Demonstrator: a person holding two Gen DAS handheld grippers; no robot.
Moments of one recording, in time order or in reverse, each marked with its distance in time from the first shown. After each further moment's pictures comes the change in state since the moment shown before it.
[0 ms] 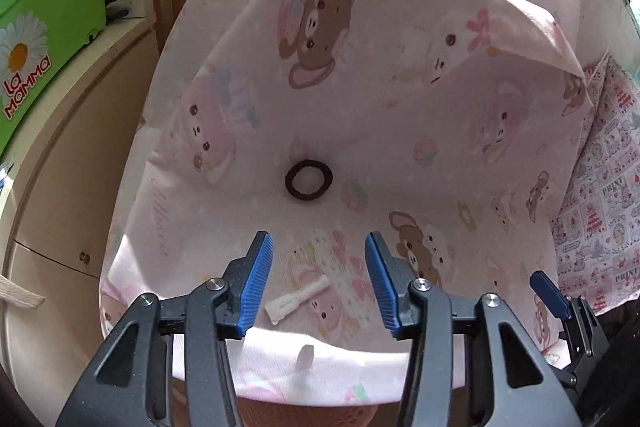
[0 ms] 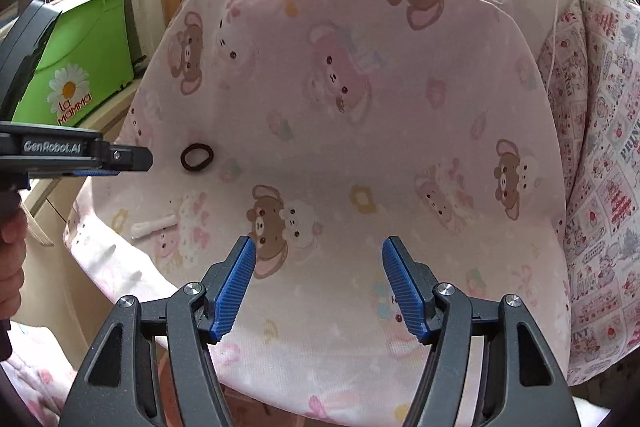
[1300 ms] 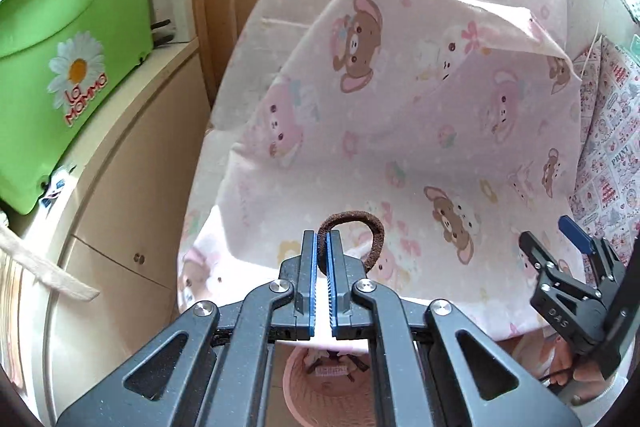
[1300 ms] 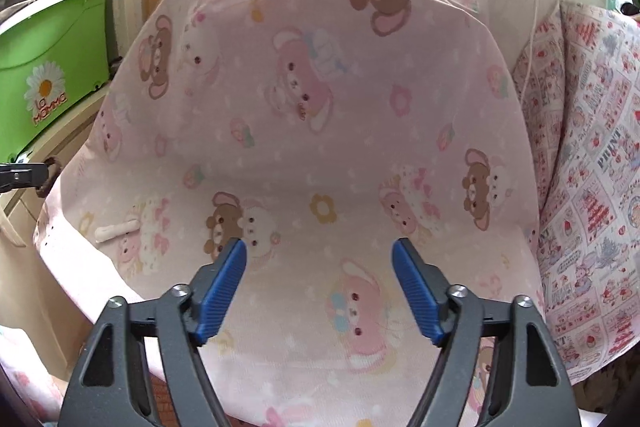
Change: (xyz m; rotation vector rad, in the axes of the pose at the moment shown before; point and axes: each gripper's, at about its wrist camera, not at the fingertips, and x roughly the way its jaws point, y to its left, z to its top) left arm -0.059 0.012 -0.044 0.061 -0.081 0.113; right arm -0.001 -0.004 0.003 -0.028 -0.043 -0.069
